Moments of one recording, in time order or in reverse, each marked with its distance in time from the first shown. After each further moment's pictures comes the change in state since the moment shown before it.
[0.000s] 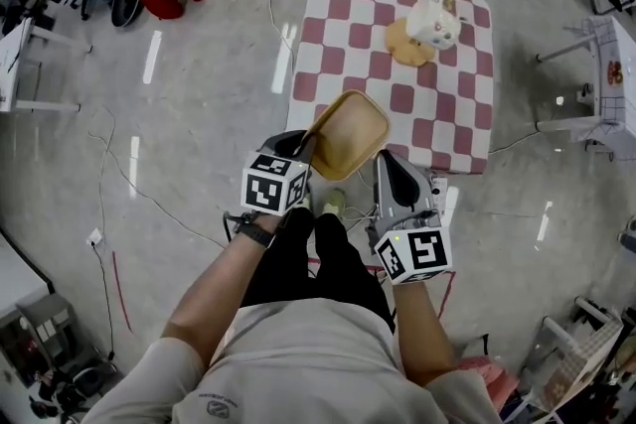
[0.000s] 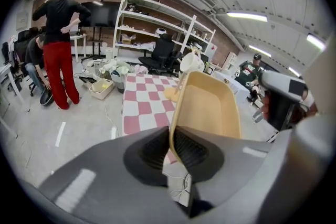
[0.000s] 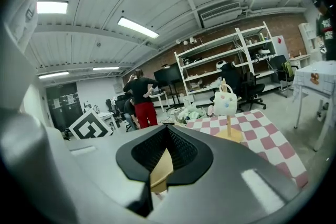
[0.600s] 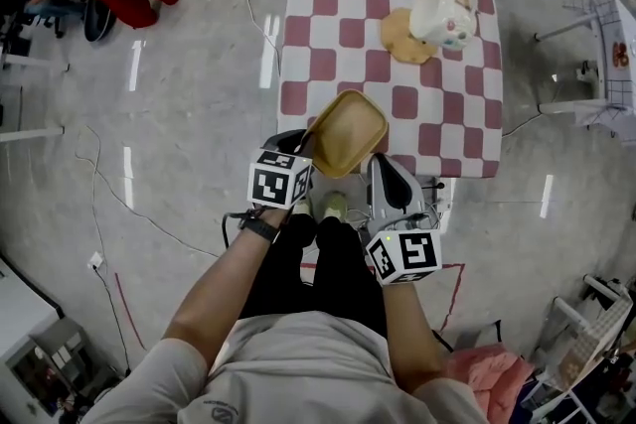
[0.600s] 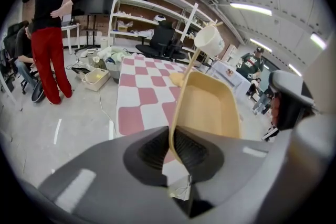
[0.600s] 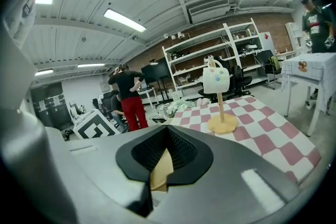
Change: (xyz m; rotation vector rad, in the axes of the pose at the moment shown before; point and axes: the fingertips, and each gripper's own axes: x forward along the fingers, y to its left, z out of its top) left arm 0.104 0.051 -0.028 0.010 0.099 -0.035; right arm 0.063 -0.038 -0.077 0.062 0.031 -0.127
